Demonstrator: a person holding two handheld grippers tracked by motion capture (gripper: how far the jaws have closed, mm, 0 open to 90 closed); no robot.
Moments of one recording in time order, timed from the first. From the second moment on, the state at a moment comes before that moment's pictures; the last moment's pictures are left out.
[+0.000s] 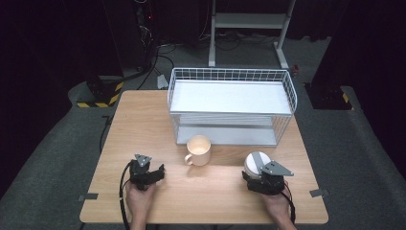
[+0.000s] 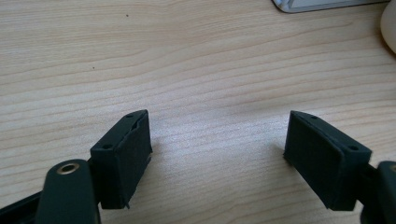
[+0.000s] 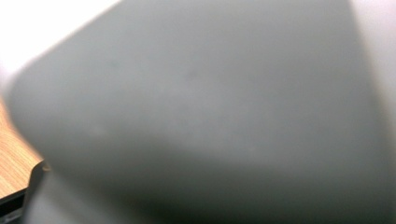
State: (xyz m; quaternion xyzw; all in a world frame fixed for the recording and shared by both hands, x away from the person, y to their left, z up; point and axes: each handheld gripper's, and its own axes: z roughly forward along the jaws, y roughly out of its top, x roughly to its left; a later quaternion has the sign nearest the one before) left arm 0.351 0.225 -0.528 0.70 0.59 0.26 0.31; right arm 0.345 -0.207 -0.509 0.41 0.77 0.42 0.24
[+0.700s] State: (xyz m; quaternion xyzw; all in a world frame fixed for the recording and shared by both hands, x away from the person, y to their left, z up) left arm 0.351 0.225 -0.528 0.70 0.59 0.26 0.31; right arm 0.365 -0.217 -0.492 0.42 0.77 0.43 0.22
